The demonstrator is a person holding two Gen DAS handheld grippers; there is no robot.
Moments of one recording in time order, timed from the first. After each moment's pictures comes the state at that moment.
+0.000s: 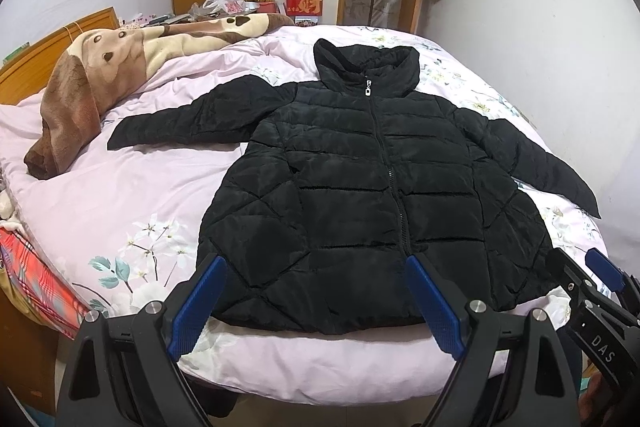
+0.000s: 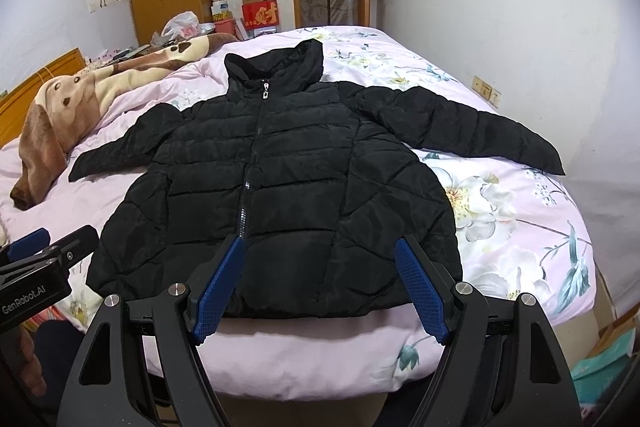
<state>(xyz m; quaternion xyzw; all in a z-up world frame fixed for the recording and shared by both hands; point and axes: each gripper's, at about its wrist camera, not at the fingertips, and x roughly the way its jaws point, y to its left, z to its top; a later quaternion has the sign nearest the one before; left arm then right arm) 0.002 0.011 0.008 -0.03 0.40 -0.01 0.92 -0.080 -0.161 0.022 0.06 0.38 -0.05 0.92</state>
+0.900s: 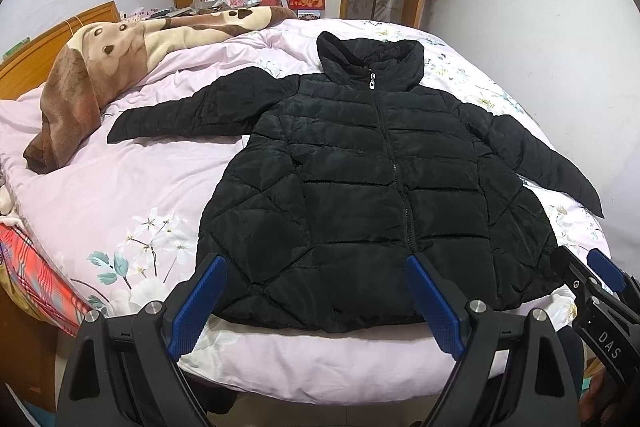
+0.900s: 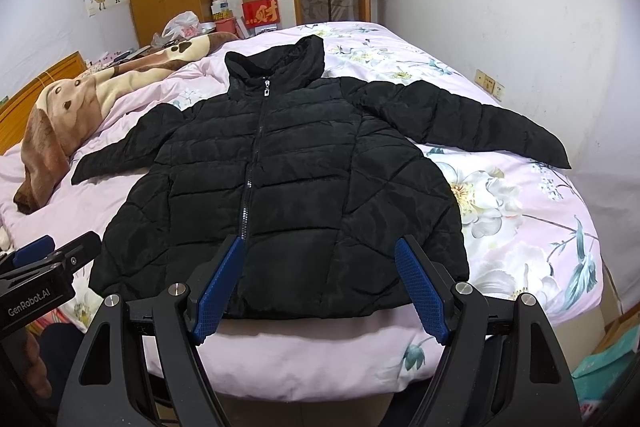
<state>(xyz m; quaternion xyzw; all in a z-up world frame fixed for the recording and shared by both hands) 0.006 0.017 0.002 -0.03 0.41 -0.01 0.91 -0.079 -0.162 0.018 0.07 0.39 -0.04 0.92</state>
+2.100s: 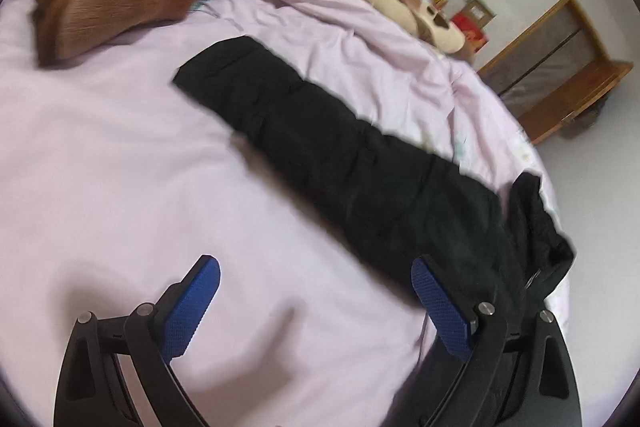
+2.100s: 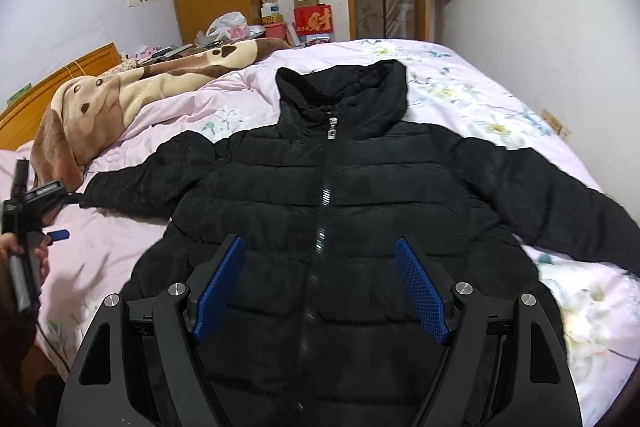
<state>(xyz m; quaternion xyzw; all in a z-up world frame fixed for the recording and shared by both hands) 0.267 0.364 -0.105 -0.36 0.42 0.11 0.83 0.103 -0.105 0.002 0.05 0.37 0.05 0.93</state>
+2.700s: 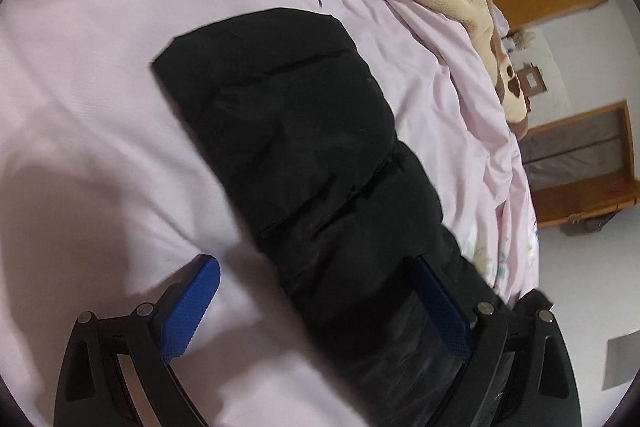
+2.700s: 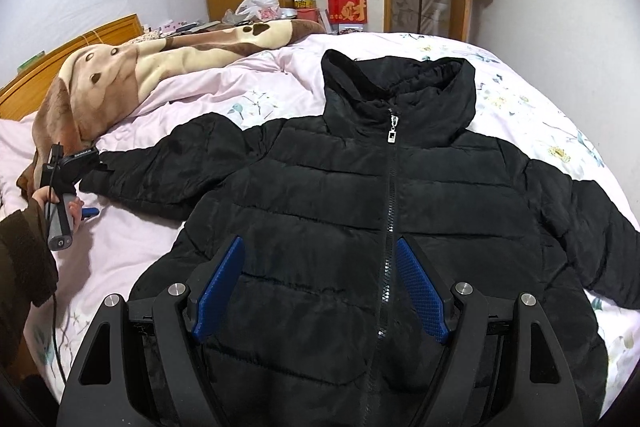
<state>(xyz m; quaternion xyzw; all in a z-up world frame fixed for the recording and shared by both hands) 0.358 0.449 -0.194 -0.51 0.40 0.17 0.74 0.162 -0.047 -0.026 0.01 0.38 0.09 0.92</state>
